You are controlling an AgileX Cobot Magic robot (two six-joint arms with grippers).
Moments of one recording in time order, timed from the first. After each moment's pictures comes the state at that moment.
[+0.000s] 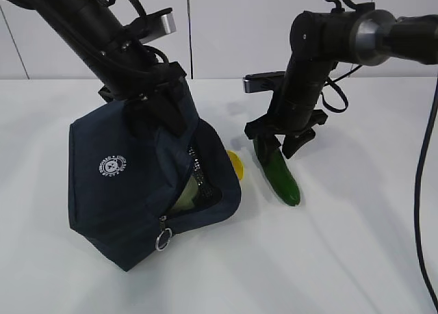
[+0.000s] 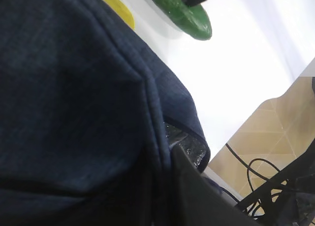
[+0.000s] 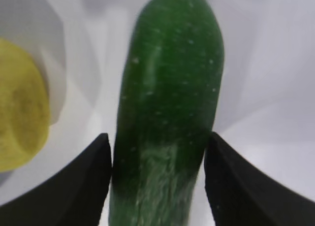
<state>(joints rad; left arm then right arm) -0.41 1.97 -1.63 -0.61 1.18 0.32 0.27 2.35 -1.93 0.15 1.15 -0.14</state>
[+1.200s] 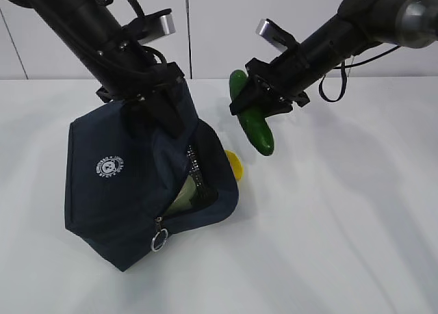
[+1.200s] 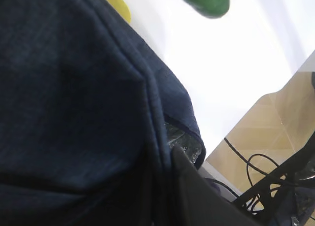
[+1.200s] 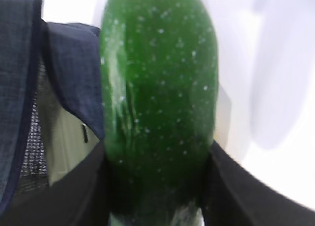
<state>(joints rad) -0.41 1.97 -1.63 -0.60 1.20 0.32 0.13 2.34 -2.00 0.83 1.21 -0.45</state>
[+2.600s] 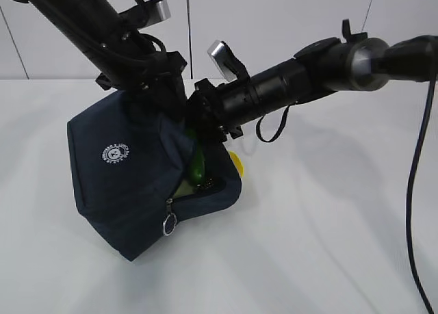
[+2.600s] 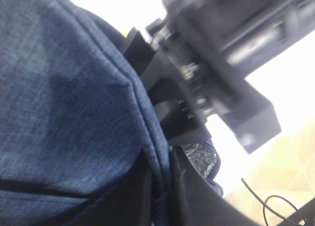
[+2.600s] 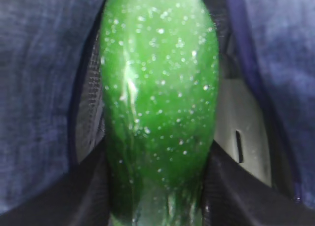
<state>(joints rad) -0.41 1.96 -1.63 -0.58 1.07 0.28 0.27 2.36 -1.79 1.31 1.18 -0.80</state>
